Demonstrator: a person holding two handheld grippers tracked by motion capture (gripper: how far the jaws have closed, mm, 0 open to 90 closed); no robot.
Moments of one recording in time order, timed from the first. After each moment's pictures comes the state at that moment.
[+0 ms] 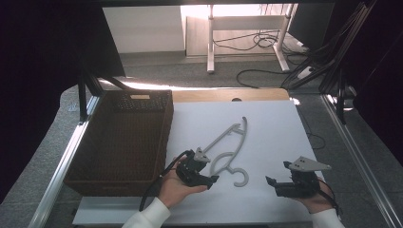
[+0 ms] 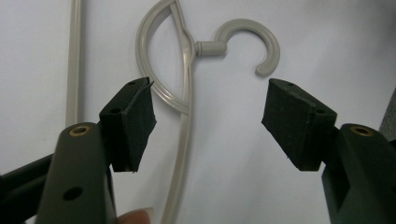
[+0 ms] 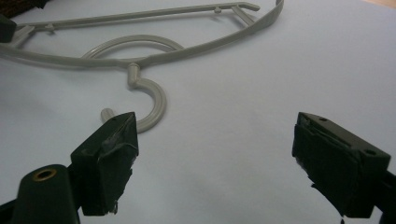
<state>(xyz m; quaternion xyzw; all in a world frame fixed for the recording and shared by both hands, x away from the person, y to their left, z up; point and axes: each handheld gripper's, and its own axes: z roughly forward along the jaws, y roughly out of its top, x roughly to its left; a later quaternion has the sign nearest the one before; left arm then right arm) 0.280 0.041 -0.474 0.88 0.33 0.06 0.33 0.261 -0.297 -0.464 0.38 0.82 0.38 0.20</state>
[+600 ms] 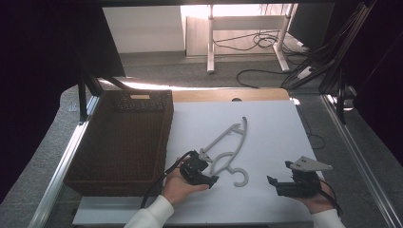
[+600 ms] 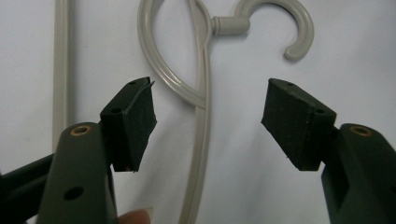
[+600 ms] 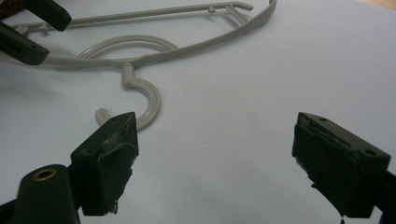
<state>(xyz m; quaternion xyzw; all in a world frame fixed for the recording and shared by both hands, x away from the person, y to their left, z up) 0.295 0.035 -0.499 0.89 0.34 0.04 0.31 0.260 -0.299 -0.463 0.38 0.82 0.38 0.21</state>
